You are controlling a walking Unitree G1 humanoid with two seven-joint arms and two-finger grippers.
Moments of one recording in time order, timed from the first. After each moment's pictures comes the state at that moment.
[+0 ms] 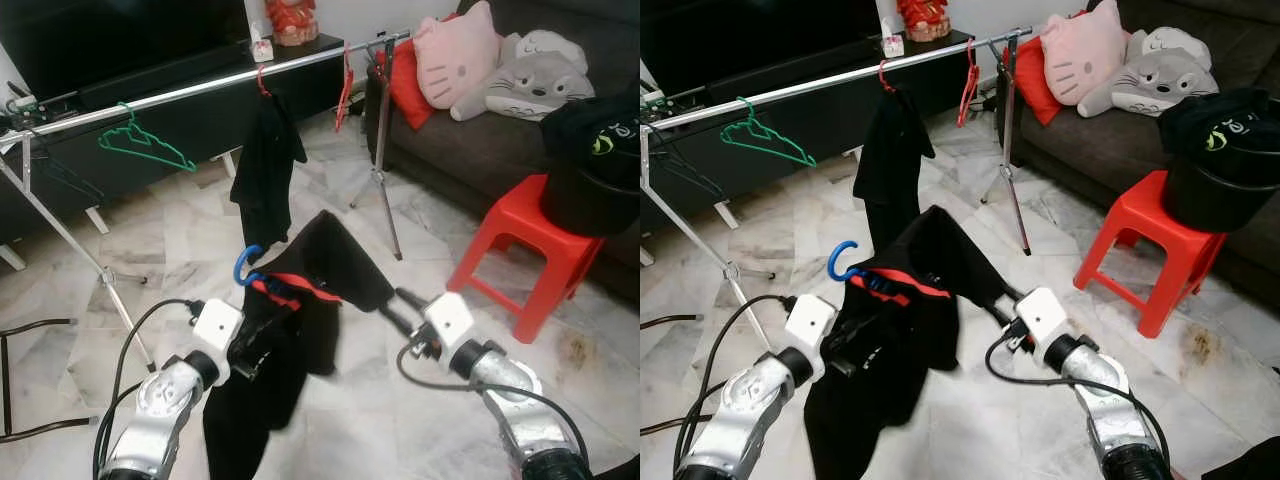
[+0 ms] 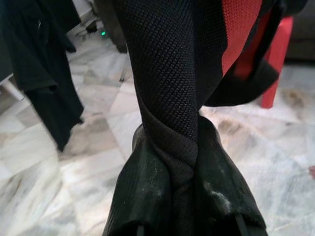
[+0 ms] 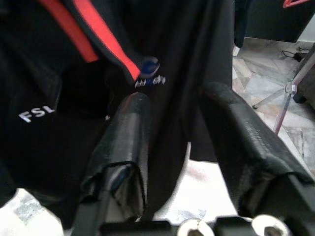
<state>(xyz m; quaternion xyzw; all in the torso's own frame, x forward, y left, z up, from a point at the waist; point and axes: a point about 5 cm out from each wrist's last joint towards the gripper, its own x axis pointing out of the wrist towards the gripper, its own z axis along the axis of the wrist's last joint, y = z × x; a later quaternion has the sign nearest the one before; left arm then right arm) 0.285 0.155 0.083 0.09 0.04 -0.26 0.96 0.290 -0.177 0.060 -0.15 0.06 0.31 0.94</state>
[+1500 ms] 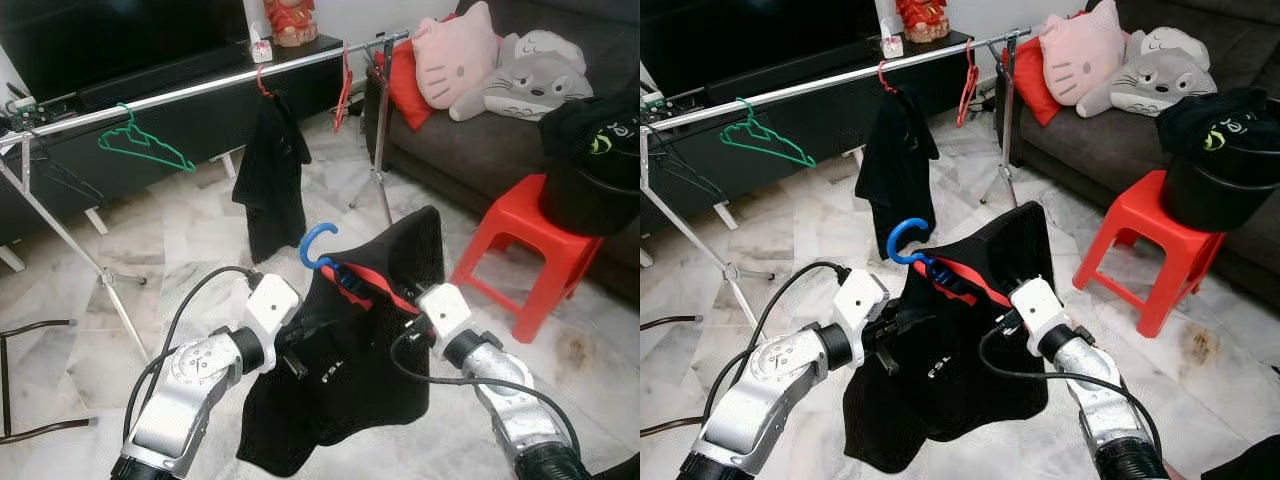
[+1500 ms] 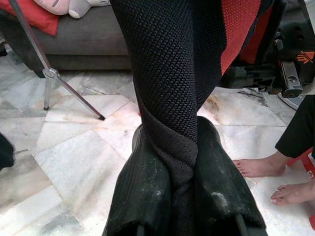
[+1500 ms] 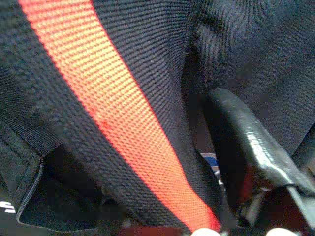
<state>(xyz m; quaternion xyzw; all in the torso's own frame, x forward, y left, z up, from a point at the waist) 0.269 0.098 0.130 0.08 0.03 -0.42 0.90 0.302 -0.171 0.075 -0.17 0.01 0.26 0.95</state>
